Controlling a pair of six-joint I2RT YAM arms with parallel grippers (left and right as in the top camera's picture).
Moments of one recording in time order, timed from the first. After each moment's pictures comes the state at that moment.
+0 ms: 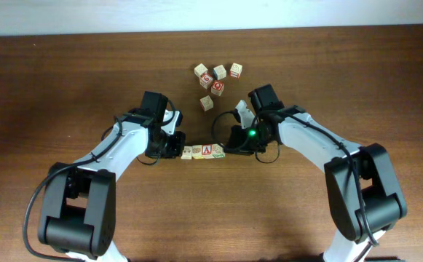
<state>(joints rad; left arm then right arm) -0.25 1.83 1.10 -0.65 0.30 -0.15 0.36 1.90 1.18 -0.57 -0.64 0.33</state>
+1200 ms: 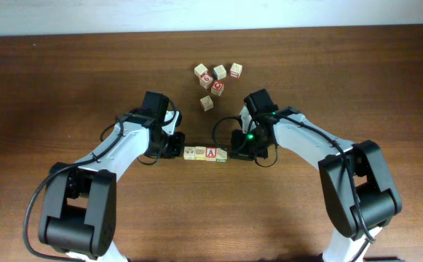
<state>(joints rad) -0.25 1.83 1.10 -0.65 0.25 -0.15 0.38 1.93 1.18 -0.62 -0.50 0.43</state>
